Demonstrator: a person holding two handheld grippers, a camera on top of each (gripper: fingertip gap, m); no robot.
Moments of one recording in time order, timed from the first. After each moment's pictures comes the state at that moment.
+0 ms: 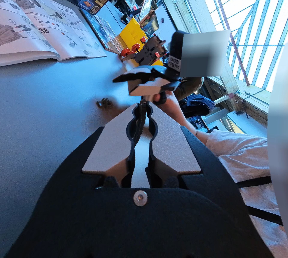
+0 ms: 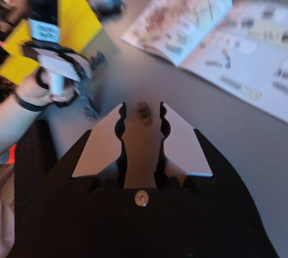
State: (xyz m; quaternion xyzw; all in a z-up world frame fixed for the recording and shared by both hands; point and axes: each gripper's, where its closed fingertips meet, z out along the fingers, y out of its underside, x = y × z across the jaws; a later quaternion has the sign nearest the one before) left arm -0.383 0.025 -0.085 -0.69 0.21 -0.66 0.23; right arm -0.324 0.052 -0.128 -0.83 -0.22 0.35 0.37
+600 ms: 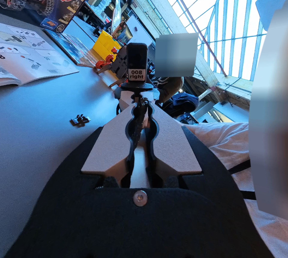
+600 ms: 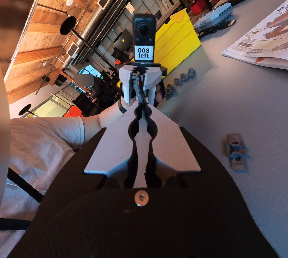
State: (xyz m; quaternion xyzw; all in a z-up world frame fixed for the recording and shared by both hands) left arm -0.379 0.008 -0.050 -0.61 0.25 -0.70 0.27; right arm -0.394 -0.001 -0.074 -0.67 -0.25 0.64 0.30
